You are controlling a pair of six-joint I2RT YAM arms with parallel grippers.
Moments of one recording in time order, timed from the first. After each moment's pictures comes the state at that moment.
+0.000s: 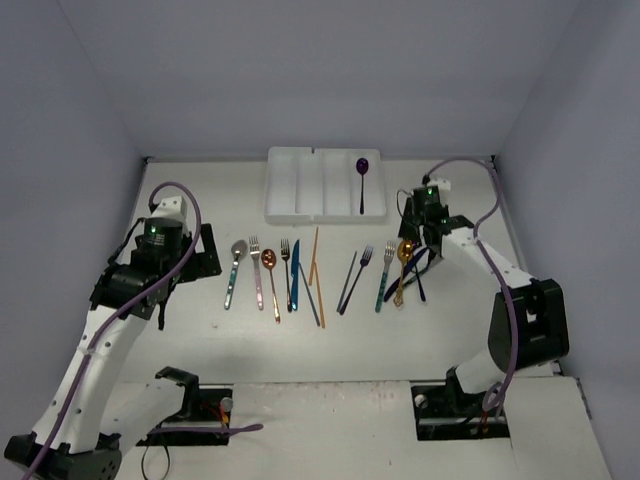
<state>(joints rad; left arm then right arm) -0.28 0.90 1.12 -0.97 -0.22 -0.37 0.26 1.52 1.05 -0.34 0.29 0.39</state>
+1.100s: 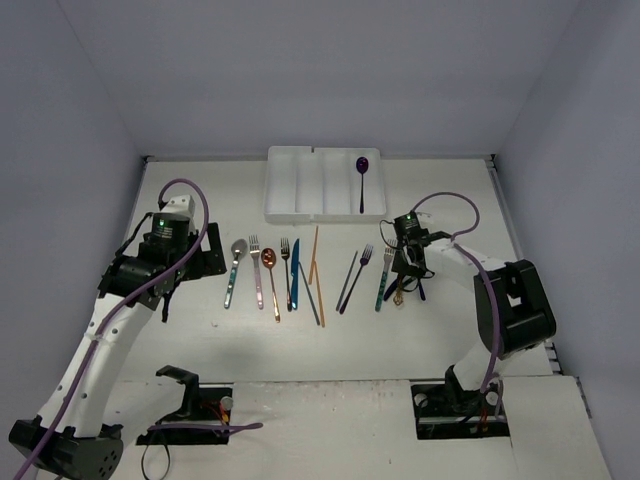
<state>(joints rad) -0.28 0.95 1.12 -0.97 -0.19 -0.36 0.33 1.61 0.87 -0.38 0.26 0.54</state>
